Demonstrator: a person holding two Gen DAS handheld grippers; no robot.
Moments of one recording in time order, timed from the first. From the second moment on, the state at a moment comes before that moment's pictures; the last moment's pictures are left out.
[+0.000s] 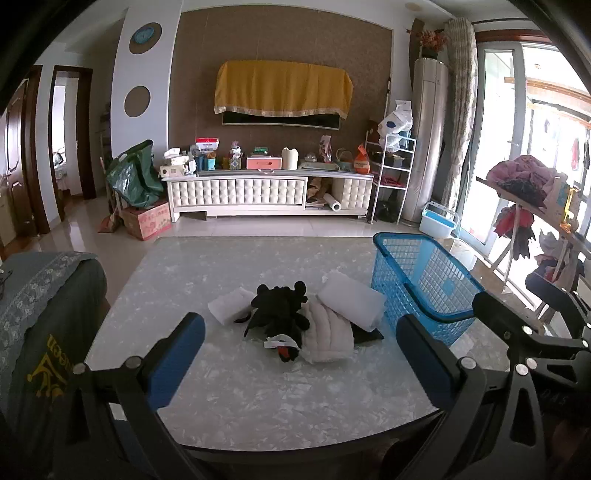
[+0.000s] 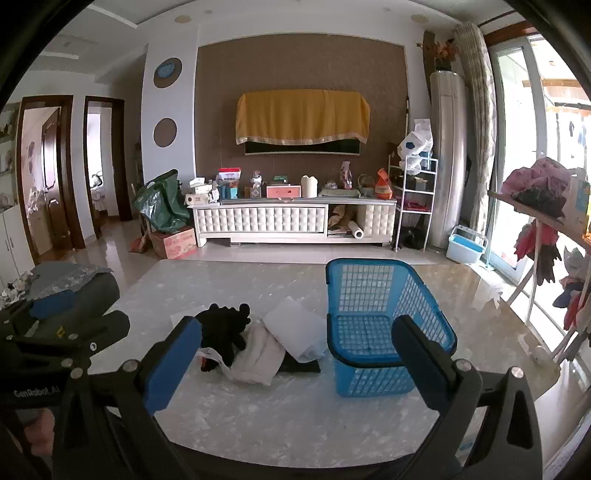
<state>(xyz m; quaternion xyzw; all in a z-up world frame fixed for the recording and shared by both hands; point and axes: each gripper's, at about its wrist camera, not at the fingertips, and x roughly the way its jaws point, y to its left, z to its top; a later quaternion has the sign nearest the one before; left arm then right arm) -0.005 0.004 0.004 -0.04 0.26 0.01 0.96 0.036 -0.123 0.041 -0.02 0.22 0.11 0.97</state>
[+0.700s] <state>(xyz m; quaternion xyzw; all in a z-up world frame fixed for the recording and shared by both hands) -0.006 0.002 0.002 -0.04 0.26 0.01 0.96 0.037 -0.126 0.037 -0.01 0.23 0.12 0.97</state>
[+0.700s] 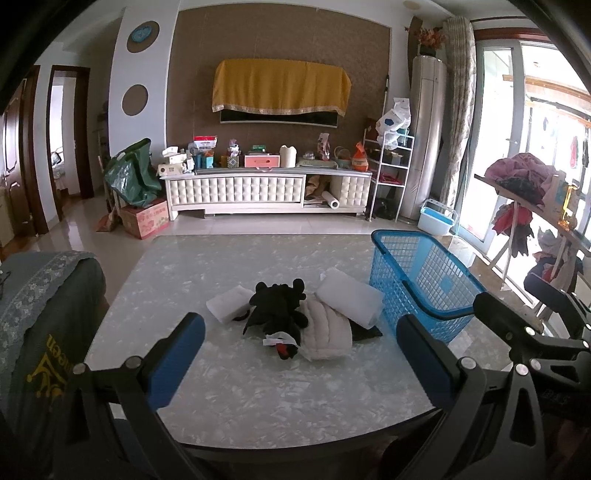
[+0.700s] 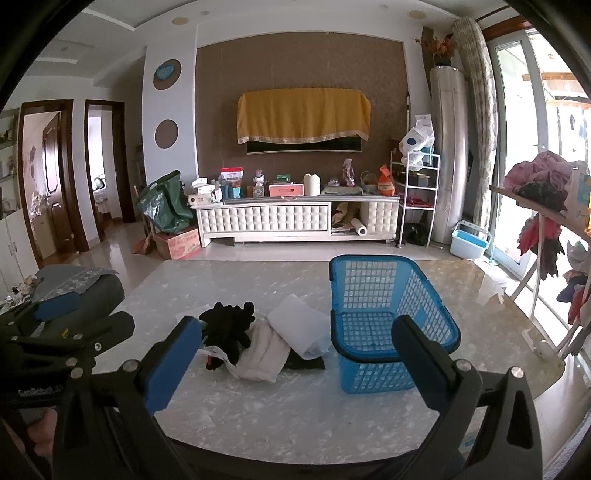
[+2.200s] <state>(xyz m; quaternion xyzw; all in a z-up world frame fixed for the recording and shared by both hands) -0.008 0.000 0.001 -0.04 0.26 0.00 0.96 0.036 -0.126 0.039 -0.02 0.23 0.12 0.96</state>
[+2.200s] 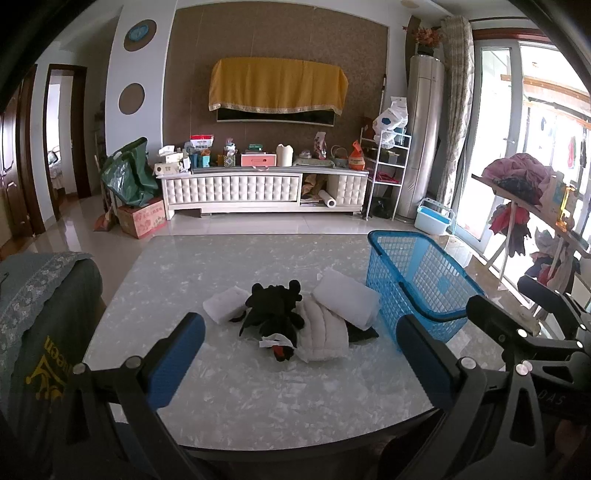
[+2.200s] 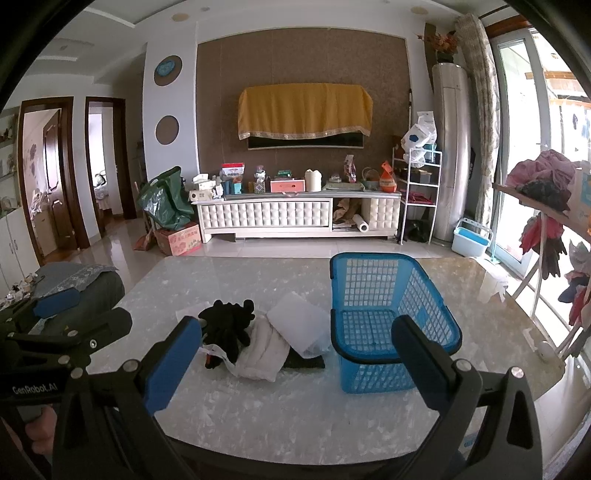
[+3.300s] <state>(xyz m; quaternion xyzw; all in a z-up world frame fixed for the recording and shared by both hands) 0.144 0.086 -0.031 -0.08 0.38 0.01 0.92 0.186 -0.039 -0.017 -0.10 0.40 0.17 0.89</state>
